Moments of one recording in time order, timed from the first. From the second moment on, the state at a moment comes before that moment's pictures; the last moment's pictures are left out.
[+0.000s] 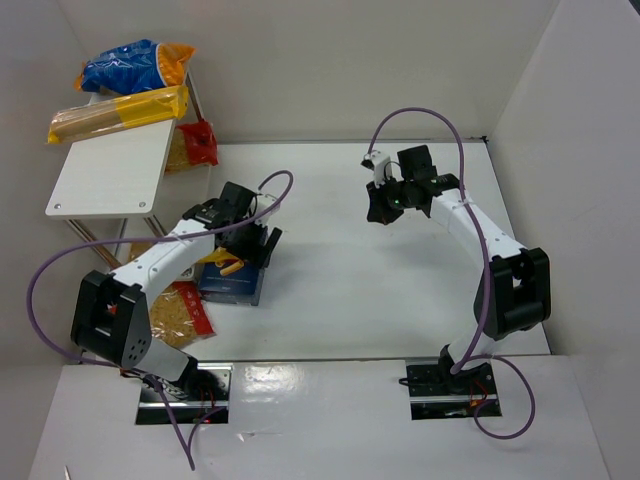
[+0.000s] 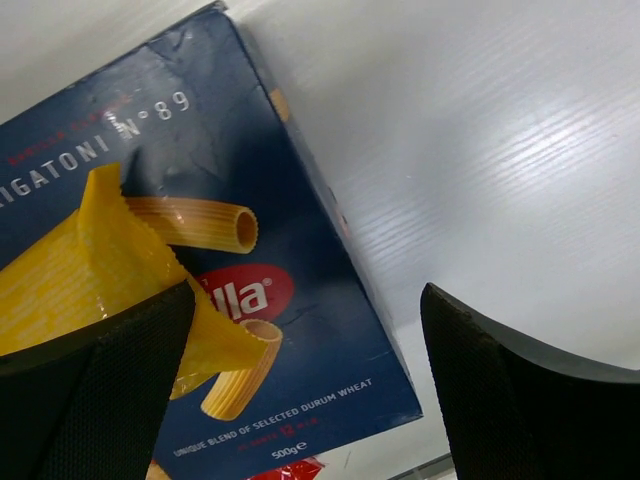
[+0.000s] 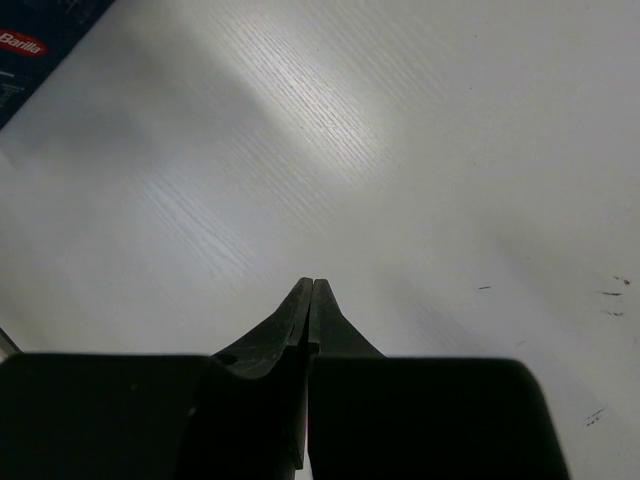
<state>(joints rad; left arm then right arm) -0.38 1.48 1.09 -0.69 0.09 0.10 0.28 1.60 1.31 -0.60 -0.45 -0.28</state>
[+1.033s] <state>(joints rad) -0.28 1.45 1.07 -0.73 -0.10 0.09 0.28 1.60 1.31 -0.59 -0.49 -0.27</state>
